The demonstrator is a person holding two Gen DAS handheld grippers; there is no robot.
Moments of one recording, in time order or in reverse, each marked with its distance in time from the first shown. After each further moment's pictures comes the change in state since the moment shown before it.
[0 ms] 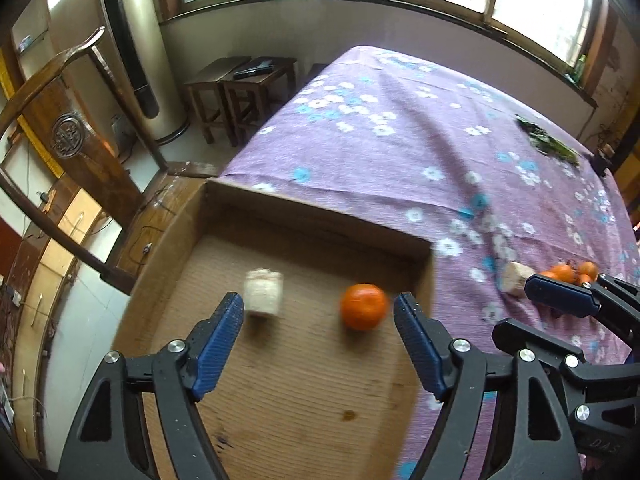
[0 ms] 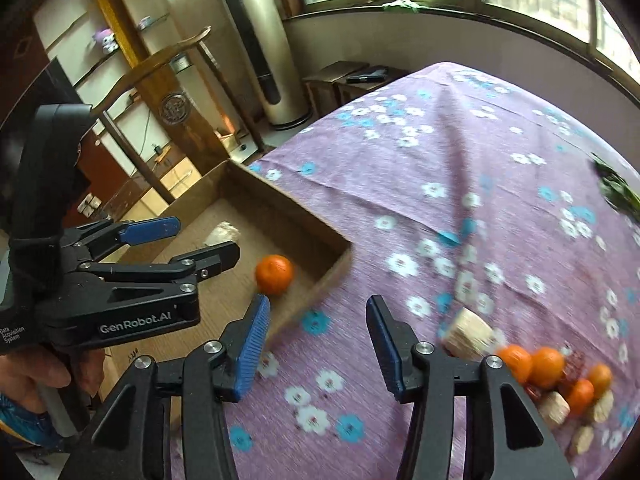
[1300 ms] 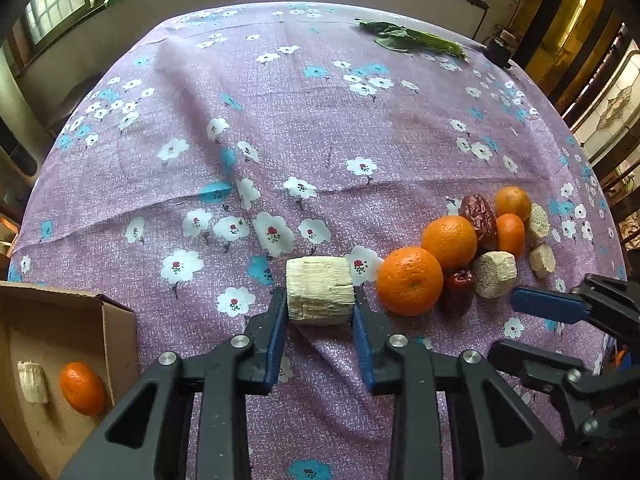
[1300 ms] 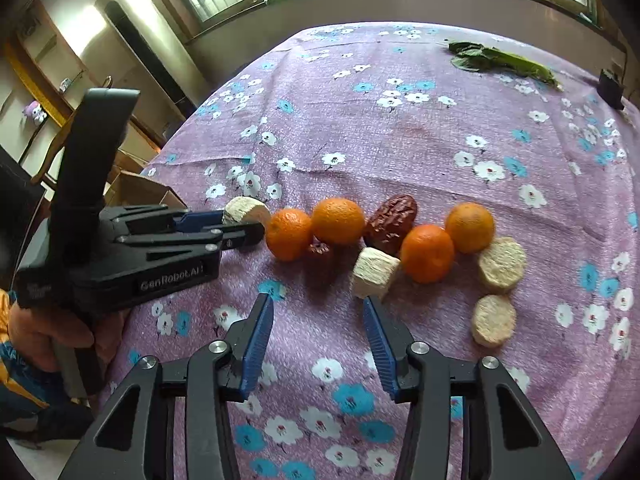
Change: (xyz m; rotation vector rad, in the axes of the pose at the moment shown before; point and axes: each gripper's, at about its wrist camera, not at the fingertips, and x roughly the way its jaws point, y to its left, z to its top) left arm 0.074 -0.165 0.003 0.333 0.143 -0.270; right arm -0.034 -0.134 -0.080 0.308 0.028 -0.060
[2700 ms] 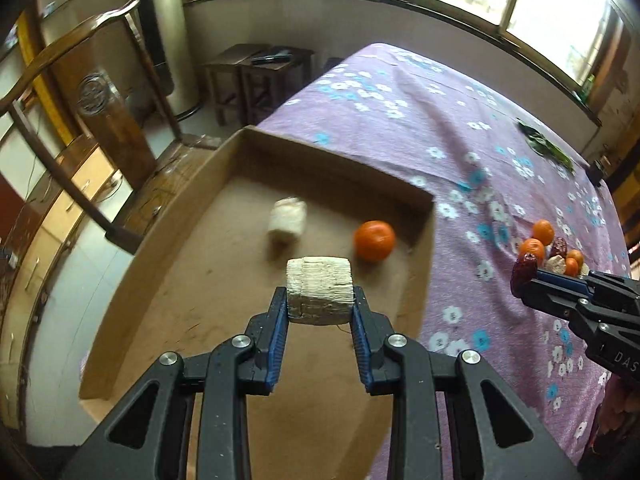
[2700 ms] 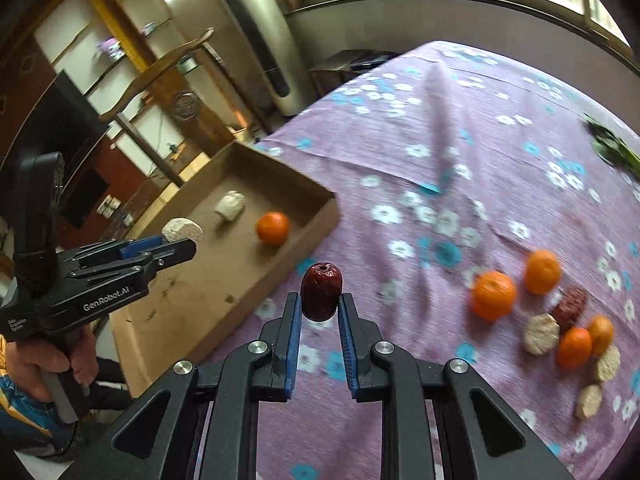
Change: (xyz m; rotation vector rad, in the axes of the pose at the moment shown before) left arm -0.141 0.135 -0.130 -0.456 -0.140 0.272; right arm 0.013 0.150 0.019 -0.315 0.043 0.187
